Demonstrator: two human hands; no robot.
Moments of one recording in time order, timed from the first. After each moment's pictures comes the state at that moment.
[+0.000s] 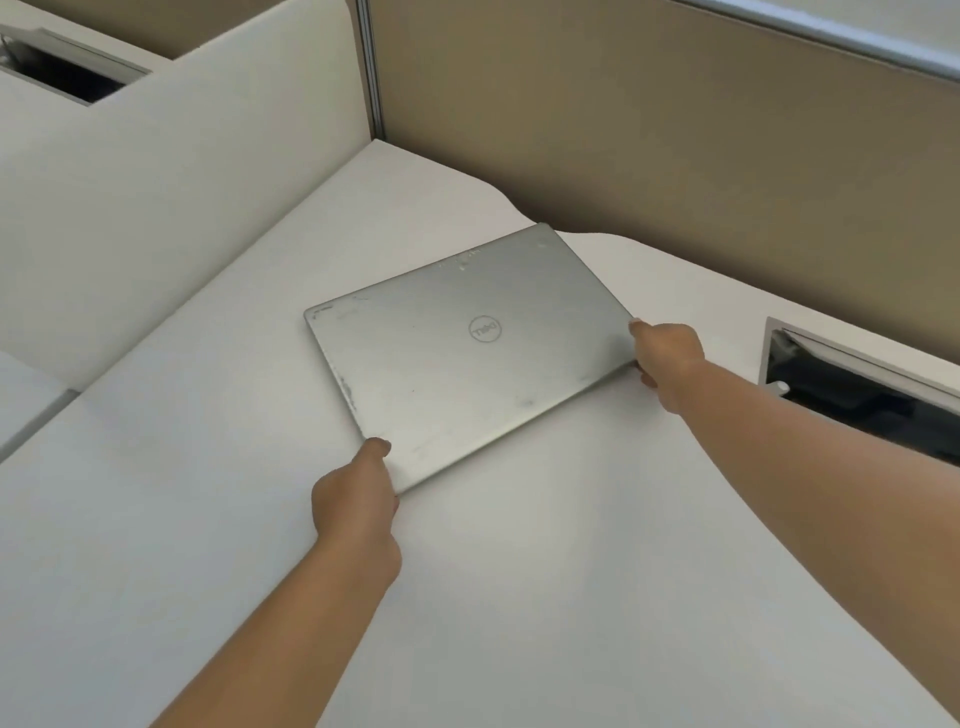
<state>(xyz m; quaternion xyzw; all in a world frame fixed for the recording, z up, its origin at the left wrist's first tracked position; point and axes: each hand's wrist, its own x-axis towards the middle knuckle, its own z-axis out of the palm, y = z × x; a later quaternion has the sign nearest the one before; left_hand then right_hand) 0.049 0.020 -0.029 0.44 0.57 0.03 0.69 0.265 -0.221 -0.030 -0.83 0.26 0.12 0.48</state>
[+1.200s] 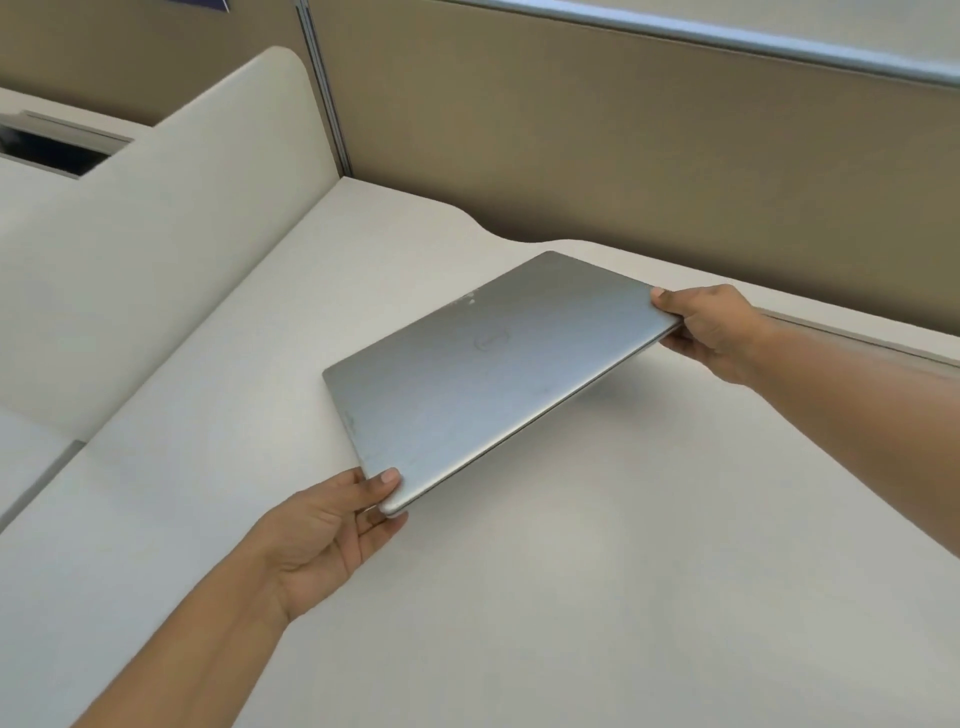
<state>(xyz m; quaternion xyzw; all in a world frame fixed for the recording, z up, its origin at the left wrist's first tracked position) 0.023 0.057 0.003 0.40 0.33 -0.20 0.83 0.257 -0.286 0.029 -0.75 0.17 0.13 0.62</state>
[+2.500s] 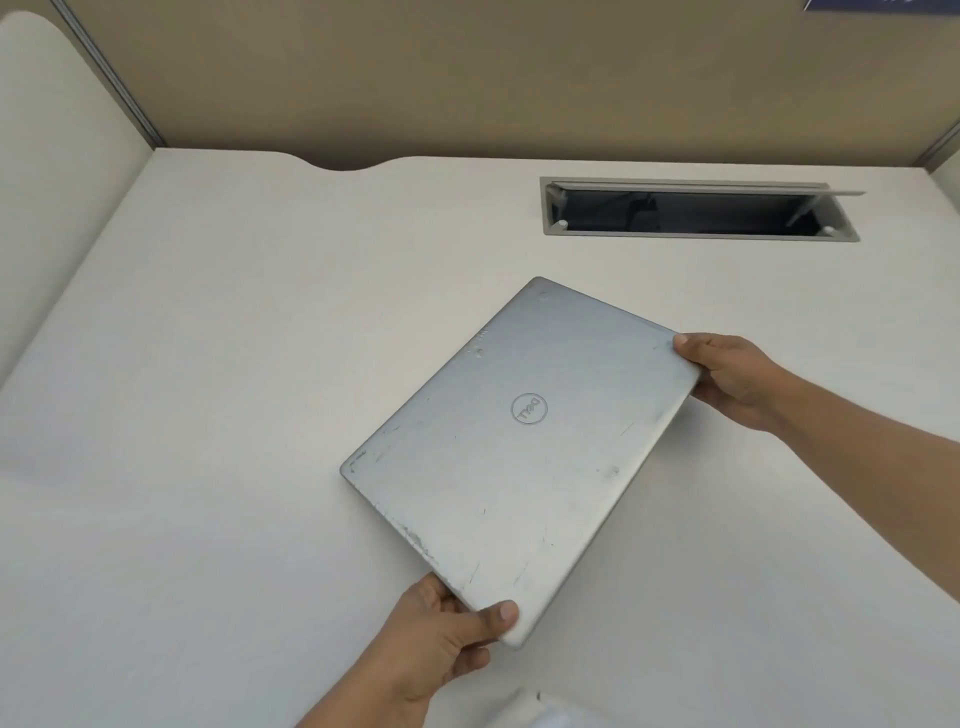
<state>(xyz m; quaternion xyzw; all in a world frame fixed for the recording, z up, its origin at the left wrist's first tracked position) -0.175 -0.095 -0.020 0.57 0.25 -0.43 0.65 -0.022 -0.465 -0.005 -0.67 0.29 0.11 0.67</state>
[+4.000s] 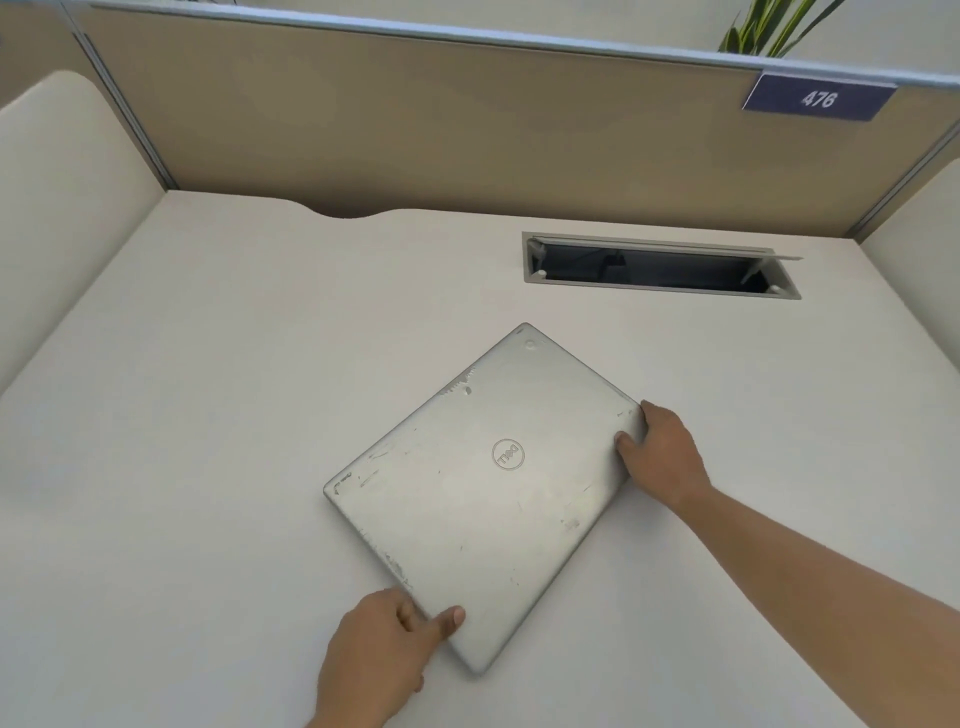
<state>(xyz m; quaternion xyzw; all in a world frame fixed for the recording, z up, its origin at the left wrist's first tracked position) -0.175 -0.081 -0.032 0.86 0.17 -0.27 0.40 -0.069 -0.418 -0.032 -0.93 0.24 0.06 0.25</state>
